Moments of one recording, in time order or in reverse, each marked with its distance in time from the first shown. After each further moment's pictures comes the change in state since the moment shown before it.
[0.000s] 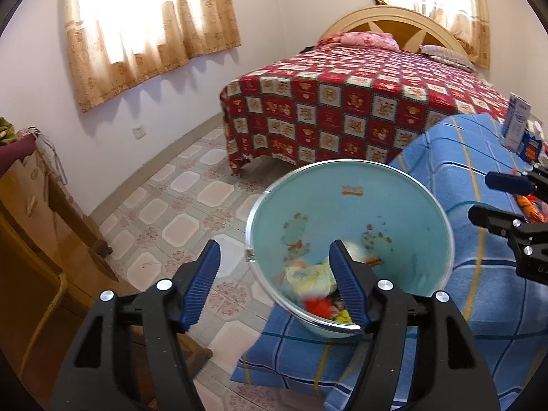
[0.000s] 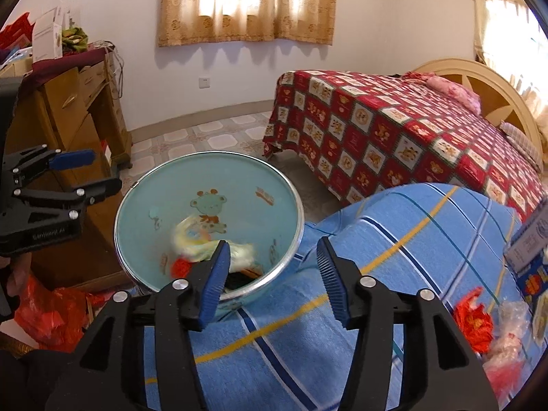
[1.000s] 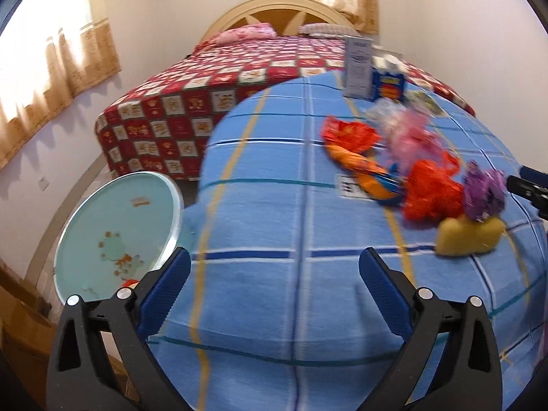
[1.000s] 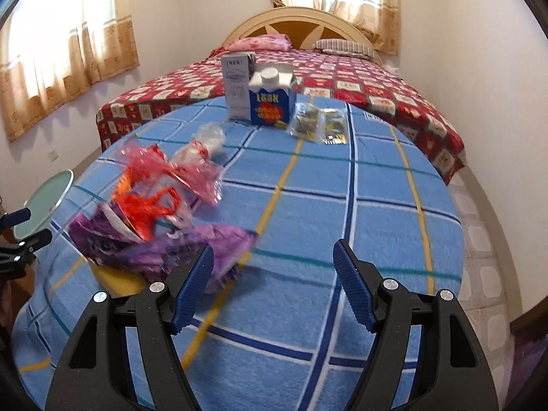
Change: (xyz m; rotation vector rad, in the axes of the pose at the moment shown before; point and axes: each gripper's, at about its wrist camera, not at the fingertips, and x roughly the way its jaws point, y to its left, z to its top) left arm -0.048 -0.218 -0.033 0.289 -0.009 -0.356; right arm -0.193 -0.179 -0.221 0.552 -0.009 -0.483
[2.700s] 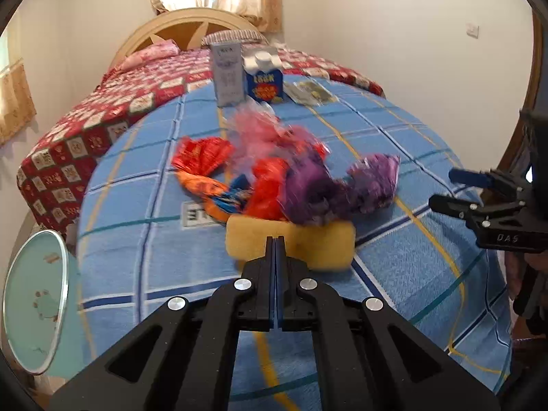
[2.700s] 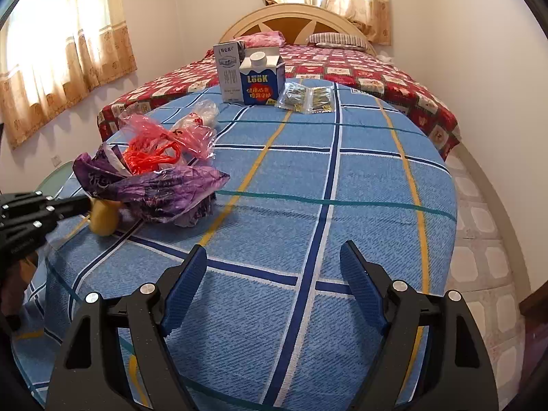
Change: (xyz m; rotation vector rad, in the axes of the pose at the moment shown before) left arm -0.006 -0.071 0.007 0.196 -0.055 -0.309; right arm -0.018 -0.014 -0.043 0.055 -0.001 0.020
